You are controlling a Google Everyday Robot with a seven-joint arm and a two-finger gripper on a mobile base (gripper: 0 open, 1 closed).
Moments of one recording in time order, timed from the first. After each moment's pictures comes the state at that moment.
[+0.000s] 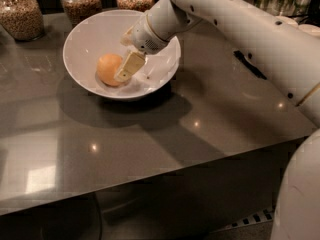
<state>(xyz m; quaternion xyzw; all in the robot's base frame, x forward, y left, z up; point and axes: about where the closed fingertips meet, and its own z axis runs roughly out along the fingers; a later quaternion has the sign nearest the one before) 0.653 0.087 0.897 -0.67 0.63 0.18 0.36</state>
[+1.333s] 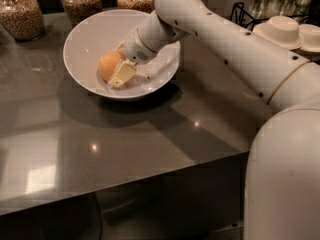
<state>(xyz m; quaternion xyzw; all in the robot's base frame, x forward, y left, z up) 0.673 0.113 0.852 -0.68 0.62 0.20 0.34</state>
